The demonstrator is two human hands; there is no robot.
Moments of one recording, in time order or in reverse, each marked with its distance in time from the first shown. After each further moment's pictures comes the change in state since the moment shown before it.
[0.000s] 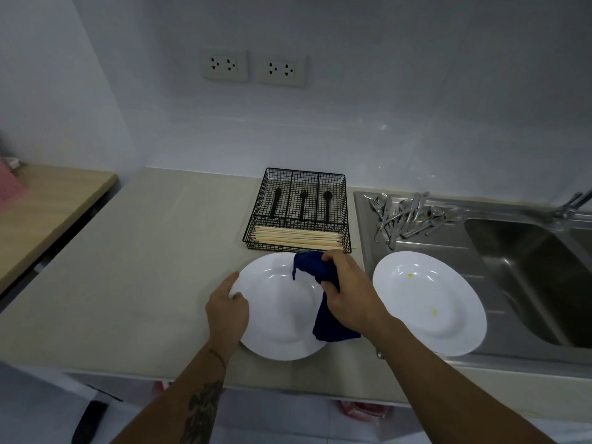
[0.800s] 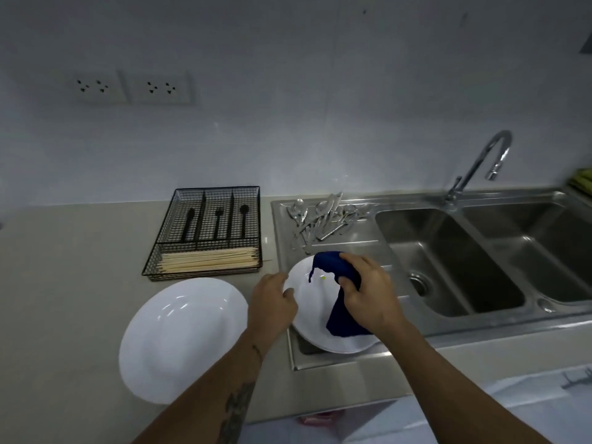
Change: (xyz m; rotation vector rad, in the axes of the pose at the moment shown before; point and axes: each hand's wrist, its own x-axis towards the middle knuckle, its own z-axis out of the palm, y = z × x) left_hand -0.075 0.084 0.199 0.378 -0.403 0.453; right_hand -0.048 0.127 -0.131 -0.081 0.346 0.195
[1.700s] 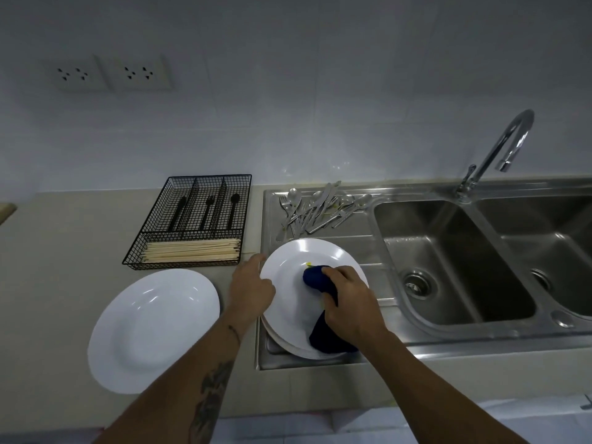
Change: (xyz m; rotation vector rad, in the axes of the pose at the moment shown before) left_hand 0.019 0.040 0.017 -0.016 0.015 -0.253; right_hand 0.007 0.057 -0.002 -0.081 -0.208 -0.065
